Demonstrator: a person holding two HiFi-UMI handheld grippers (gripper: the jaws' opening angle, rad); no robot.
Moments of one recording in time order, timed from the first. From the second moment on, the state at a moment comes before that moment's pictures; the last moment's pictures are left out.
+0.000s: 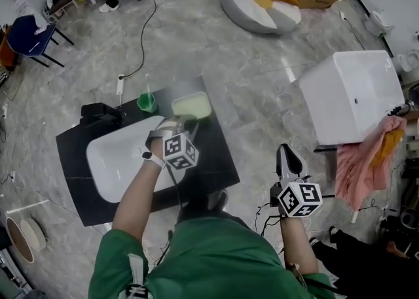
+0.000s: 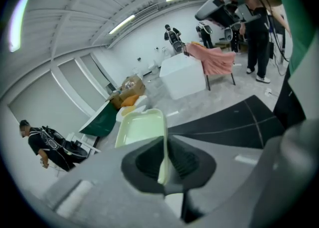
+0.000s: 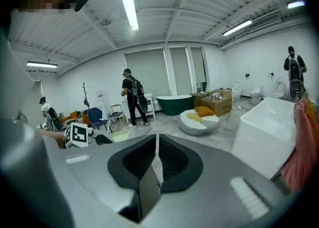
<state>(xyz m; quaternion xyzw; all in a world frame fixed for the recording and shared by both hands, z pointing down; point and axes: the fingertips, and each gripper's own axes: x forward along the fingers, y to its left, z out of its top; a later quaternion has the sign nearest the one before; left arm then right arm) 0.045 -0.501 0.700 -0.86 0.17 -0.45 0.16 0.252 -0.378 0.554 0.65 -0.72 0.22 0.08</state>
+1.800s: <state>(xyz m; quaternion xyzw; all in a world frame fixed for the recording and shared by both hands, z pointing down) 0.021 -0.433 0.581 -0.88 0.31 -0.35 0.10 0.231 -0.351 0.497 0.61 -0.77 0.18 0.03</state>
